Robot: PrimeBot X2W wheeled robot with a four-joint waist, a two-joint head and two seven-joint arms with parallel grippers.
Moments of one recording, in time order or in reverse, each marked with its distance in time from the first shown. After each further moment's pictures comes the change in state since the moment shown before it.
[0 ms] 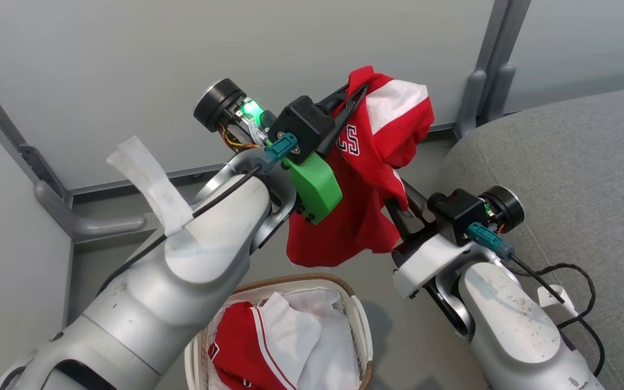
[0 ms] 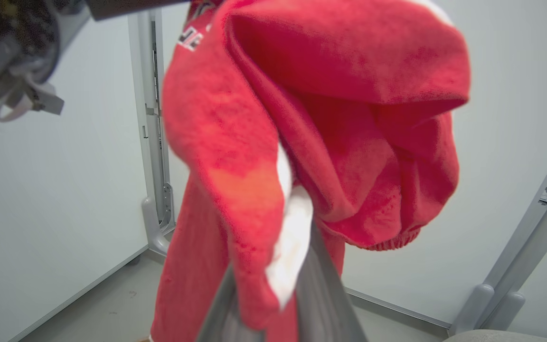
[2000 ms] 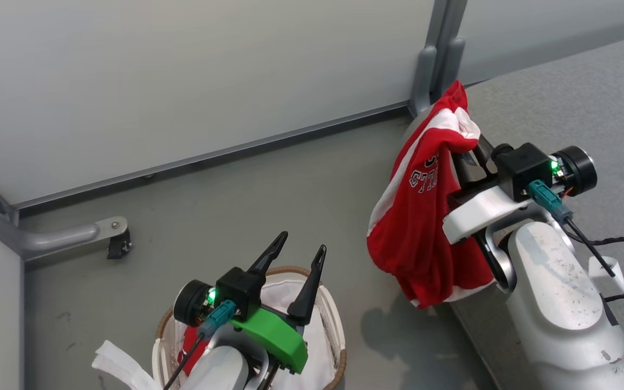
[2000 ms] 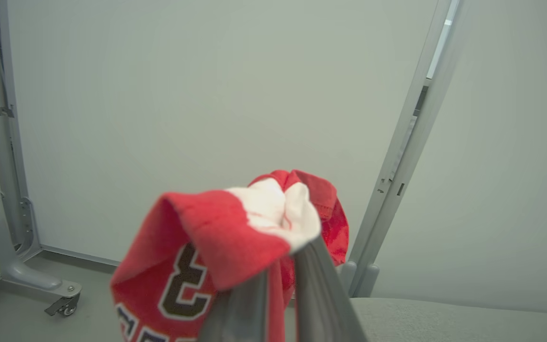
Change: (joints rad) left arm 0.660 -0.060 0.323 -0.133 0.051 -0.005 -0.094; right arm -0.052 0.000 -0.251 -0.018 -0.162 0.000 0.000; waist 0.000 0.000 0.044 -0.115
